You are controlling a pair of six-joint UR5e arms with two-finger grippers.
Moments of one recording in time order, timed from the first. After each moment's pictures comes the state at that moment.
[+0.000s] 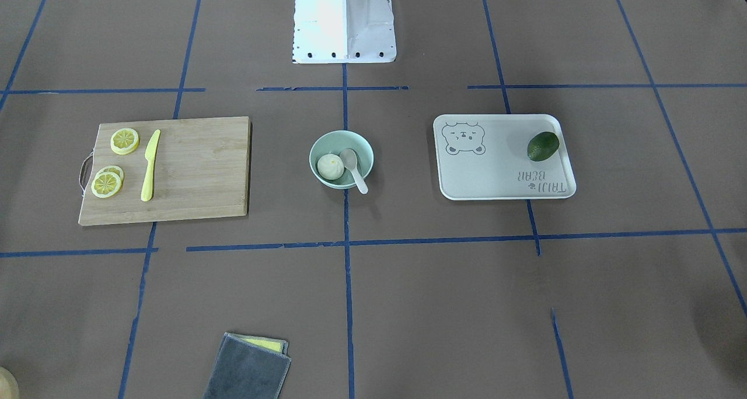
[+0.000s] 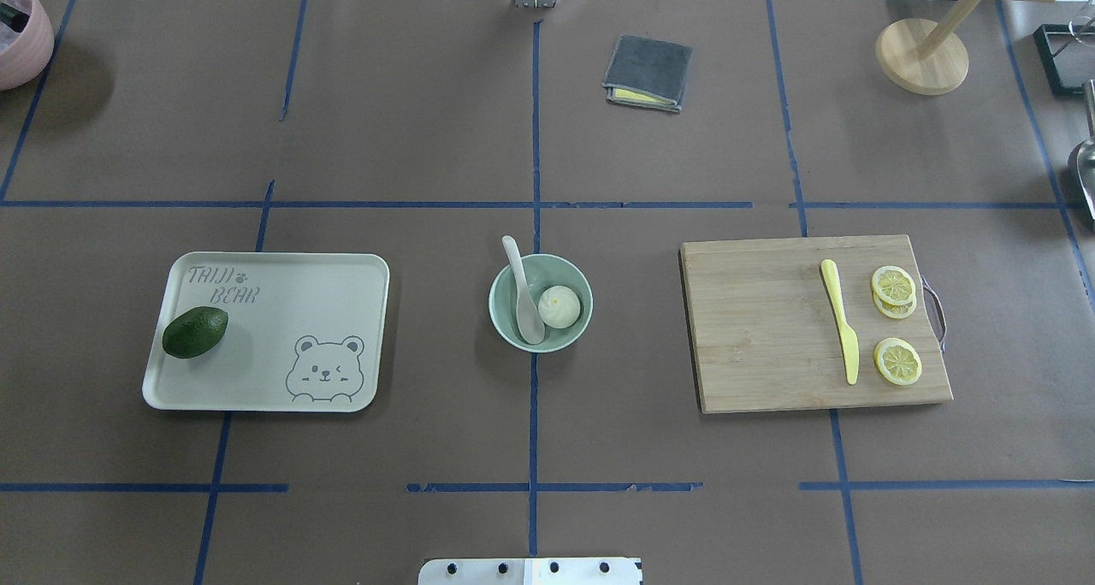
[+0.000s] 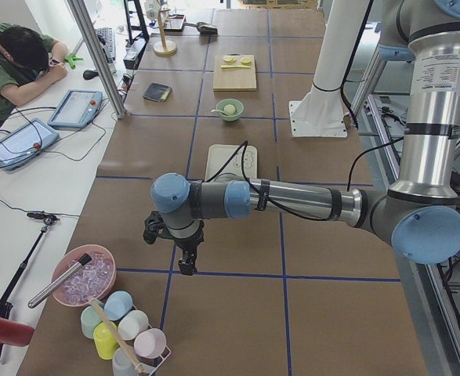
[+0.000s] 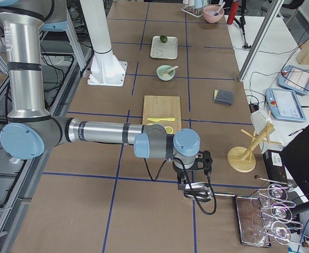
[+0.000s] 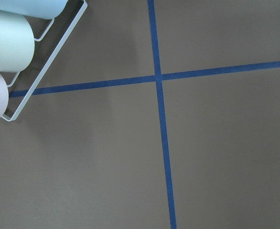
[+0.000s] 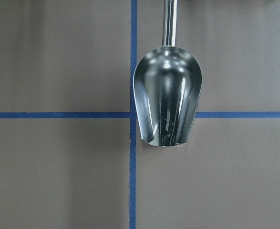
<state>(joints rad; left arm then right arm) -1.57 -1.61 -1.65 -1.38 -2.33 0.16 1.62 -1.55 1.55 -1.53 2.39 0.00</state>
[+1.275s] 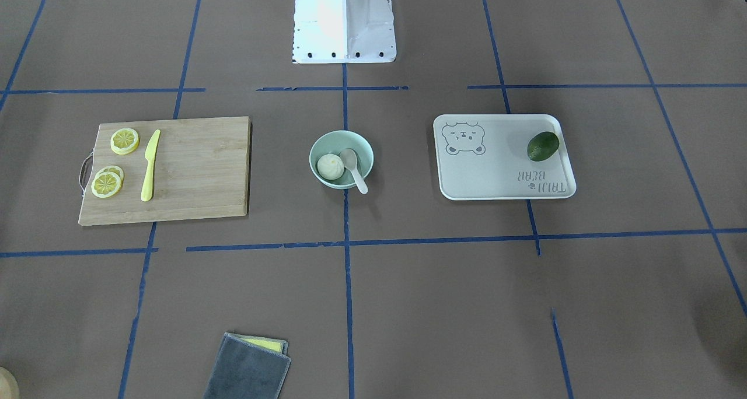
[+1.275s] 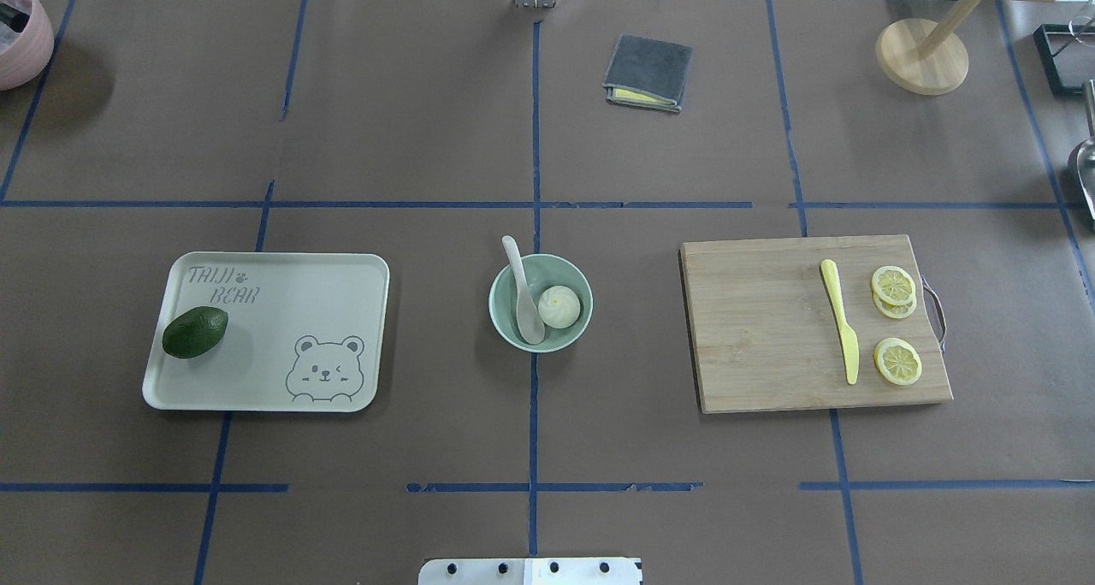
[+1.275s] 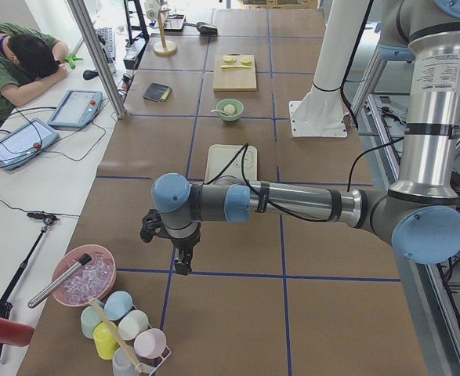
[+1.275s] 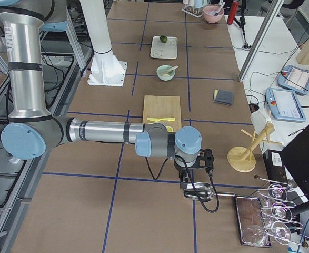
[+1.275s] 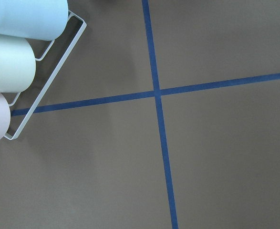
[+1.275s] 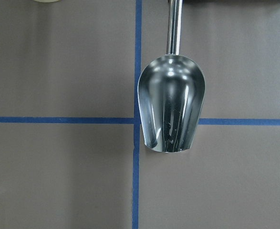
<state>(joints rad) -1.57 -1.61 -1.63 -1.48 -2.33 0.14 1.62 -1.54 1.55 -1.53 2.39 0.00</state>
